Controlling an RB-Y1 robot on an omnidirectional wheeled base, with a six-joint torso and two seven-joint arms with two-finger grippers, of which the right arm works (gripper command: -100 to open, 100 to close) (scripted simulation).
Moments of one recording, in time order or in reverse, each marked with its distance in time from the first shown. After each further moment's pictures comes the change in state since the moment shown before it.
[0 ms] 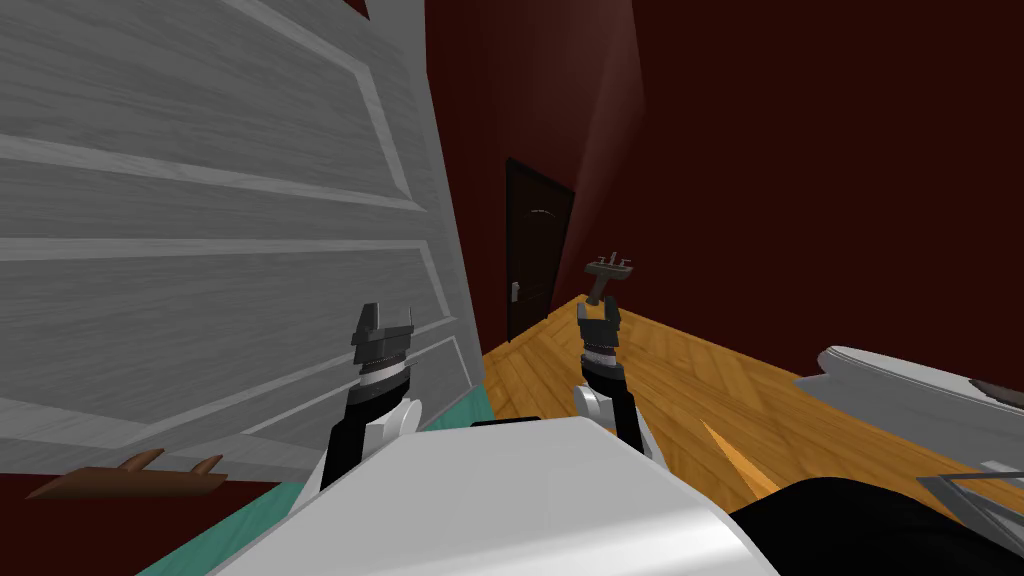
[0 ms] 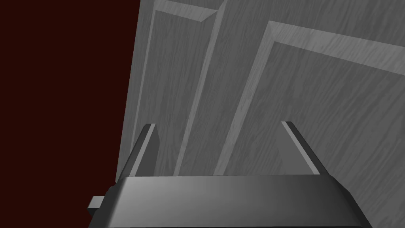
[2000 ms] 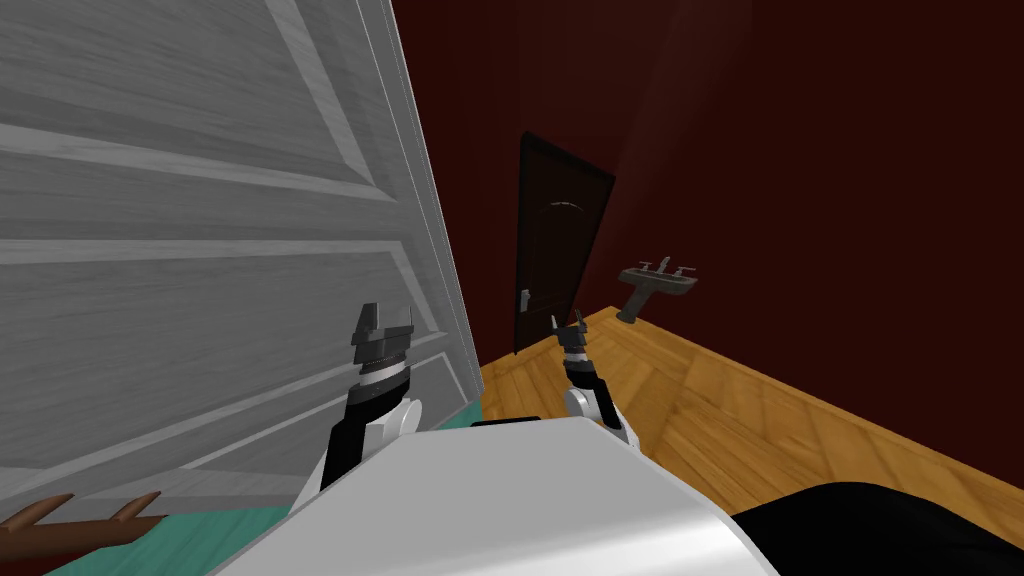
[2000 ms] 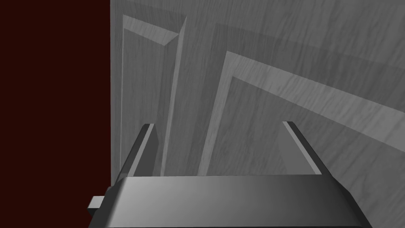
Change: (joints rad) arm -0.103 -0.257 0.178 0.287 -0.363 -0.003 -0.420
